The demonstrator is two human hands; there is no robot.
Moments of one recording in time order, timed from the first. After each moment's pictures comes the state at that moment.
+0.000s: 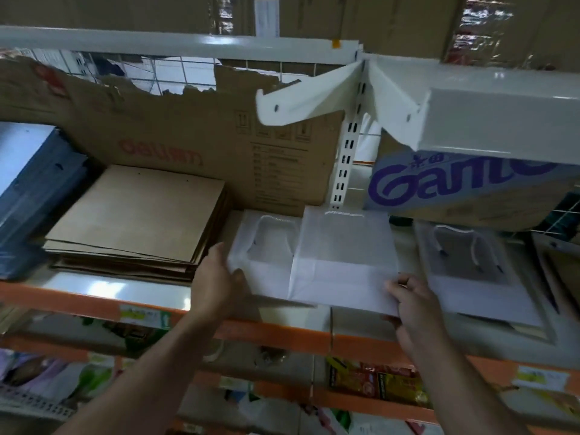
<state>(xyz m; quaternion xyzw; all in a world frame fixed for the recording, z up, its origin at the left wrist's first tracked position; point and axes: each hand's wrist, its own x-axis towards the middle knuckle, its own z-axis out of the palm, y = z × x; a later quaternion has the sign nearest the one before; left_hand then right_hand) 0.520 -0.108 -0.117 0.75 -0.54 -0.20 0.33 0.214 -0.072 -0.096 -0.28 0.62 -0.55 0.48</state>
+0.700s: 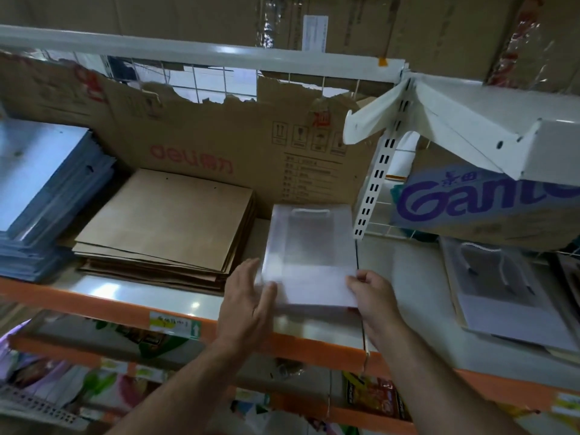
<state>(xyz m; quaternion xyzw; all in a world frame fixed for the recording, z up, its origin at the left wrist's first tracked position) 0.532 -0.078 -0.133 0.64 -0.59 -0.24 0.44 0.318 -0.114 -0.104 -0.36 0.65 -0.46 0.48</state>
